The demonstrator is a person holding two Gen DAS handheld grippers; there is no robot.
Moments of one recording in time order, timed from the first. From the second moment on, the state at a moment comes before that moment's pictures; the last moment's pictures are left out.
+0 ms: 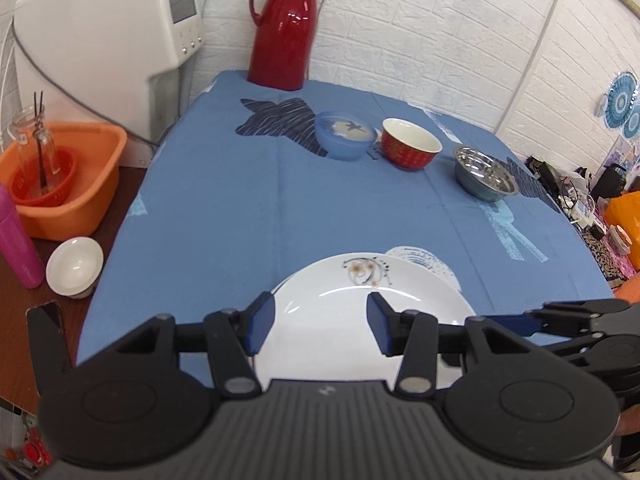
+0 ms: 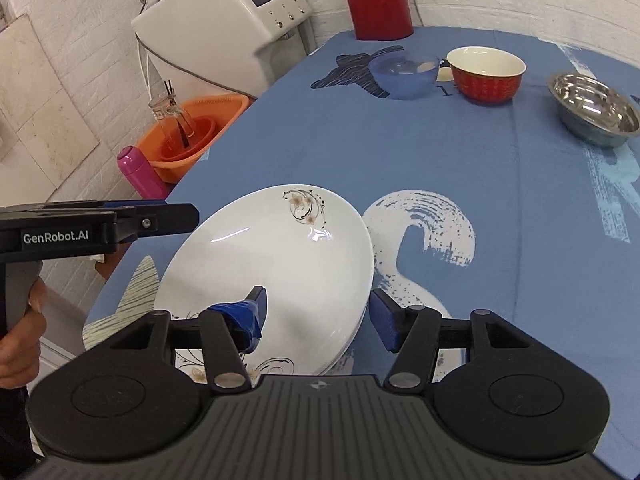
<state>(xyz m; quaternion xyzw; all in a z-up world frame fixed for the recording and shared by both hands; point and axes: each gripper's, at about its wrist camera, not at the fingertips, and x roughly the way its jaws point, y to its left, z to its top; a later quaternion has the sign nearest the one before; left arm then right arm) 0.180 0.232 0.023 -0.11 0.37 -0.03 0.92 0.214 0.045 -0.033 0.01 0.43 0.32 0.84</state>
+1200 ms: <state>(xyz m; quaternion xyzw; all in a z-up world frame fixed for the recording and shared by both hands) 0.544 0.019 -0.043 -0.23 0.48 -0.06 0.84 0.528 -0.138 -0.060 -0.01 0.43 0.10 0.90</state>
